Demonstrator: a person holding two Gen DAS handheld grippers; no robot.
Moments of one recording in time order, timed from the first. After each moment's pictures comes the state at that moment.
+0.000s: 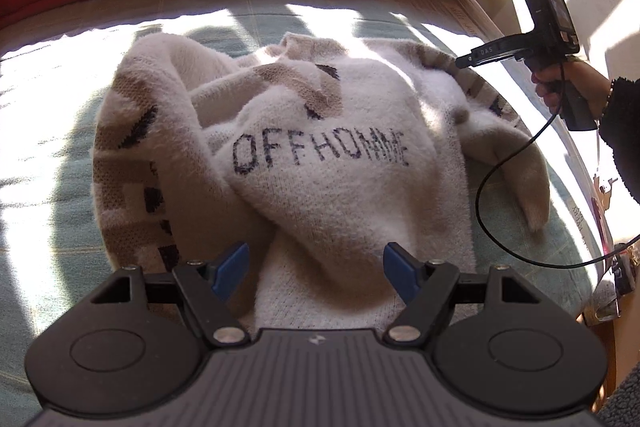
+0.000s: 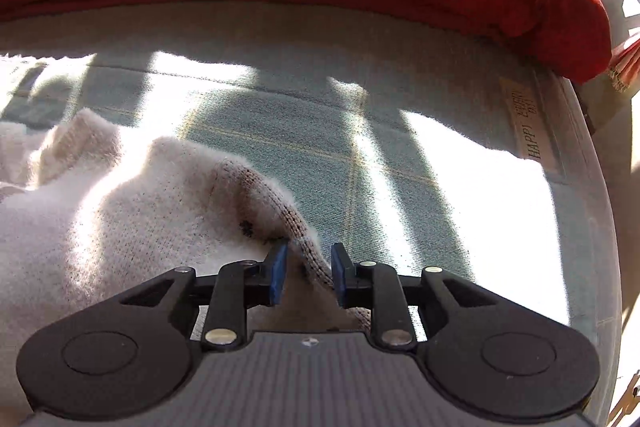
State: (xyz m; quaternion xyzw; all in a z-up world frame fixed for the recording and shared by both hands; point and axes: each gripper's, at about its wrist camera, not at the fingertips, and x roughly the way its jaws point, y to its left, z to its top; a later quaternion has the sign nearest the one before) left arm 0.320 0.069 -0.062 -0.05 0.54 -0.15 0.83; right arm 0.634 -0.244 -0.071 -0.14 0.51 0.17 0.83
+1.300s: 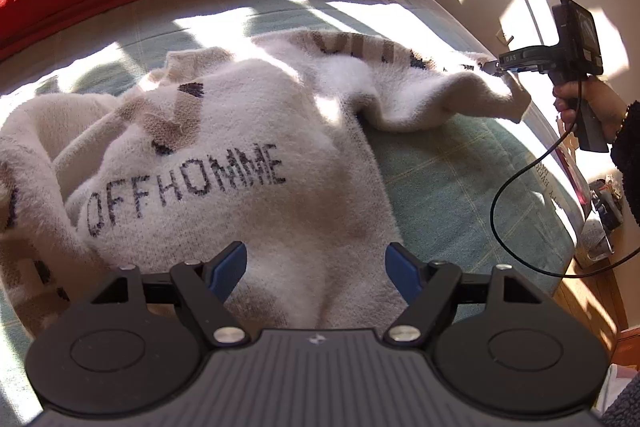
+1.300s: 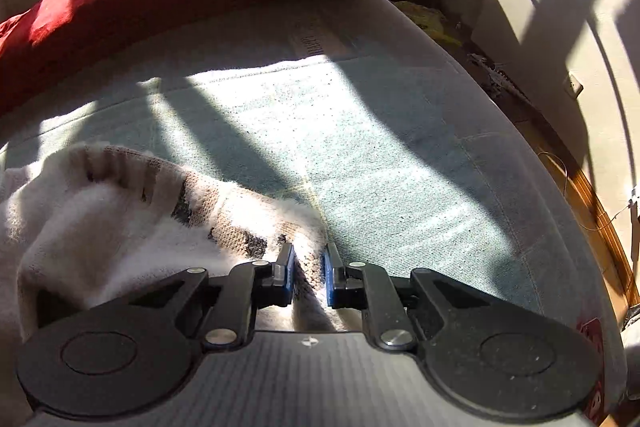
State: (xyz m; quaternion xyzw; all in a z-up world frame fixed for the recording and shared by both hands) left arm 0.331 -0.018 -0.060 0.01 0.53 -0.24 0.81; right arm 0.557 -0.420 -0.049 -0.03 0.48 0.00 0.88
